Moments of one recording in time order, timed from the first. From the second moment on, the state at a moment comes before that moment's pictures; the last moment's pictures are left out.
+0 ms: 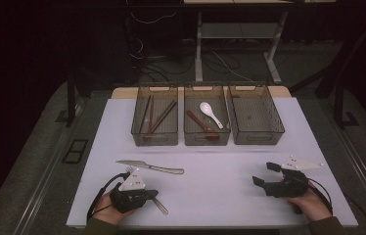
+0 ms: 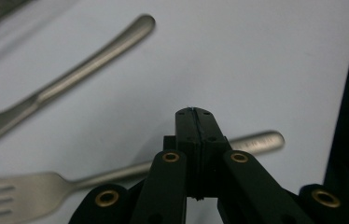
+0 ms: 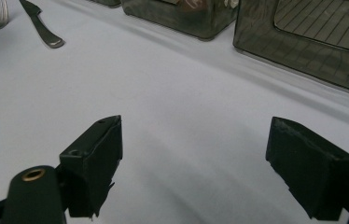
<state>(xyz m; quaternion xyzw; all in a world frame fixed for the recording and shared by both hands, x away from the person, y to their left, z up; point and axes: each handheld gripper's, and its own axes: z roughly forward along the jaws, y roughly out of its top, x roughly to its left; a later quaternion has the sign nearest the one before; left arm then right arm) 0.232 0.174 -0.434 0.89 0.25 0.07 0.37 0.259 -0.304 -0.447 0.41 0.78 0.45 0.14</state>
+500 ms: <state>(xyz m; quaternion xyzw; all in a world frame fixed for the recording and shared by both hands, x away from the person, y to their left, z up) 0.229 0.167 -0.442 0.90 0.22 0.03 0.37 0.258 -0.303 -0.447 0.41 0.78 0.45 0.14</state>
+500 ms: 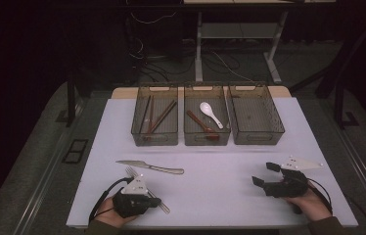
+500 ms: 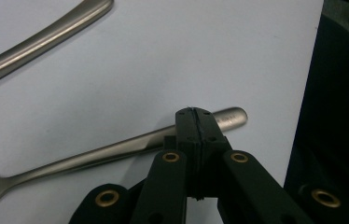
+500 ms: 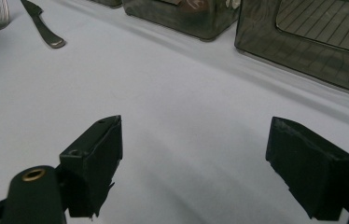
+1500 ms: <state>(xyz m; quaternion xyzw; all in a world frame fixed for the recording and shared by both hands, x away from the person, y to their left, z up) 0.290 0.116 -0.439 0.90 0.21 0.06 0.39 0.260 -0.299 -0.450 0.40 0.79 0.44 0.14</state>
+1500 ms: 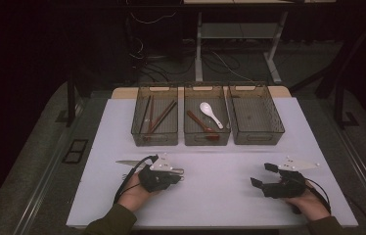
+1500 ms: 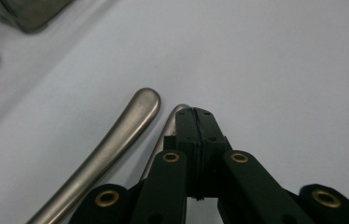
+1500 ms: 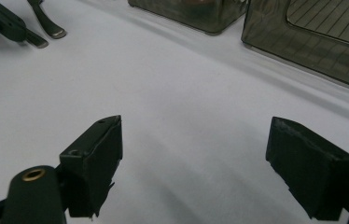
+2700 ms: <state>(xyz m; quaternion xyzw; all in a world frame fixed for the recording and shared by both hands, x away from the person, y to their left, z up) 0.288 0.177 -0.441 0.92 0.16 0.05 0.34 0.261 -0.298 -0.451 0.39 0.80 0.44 0.12</state>
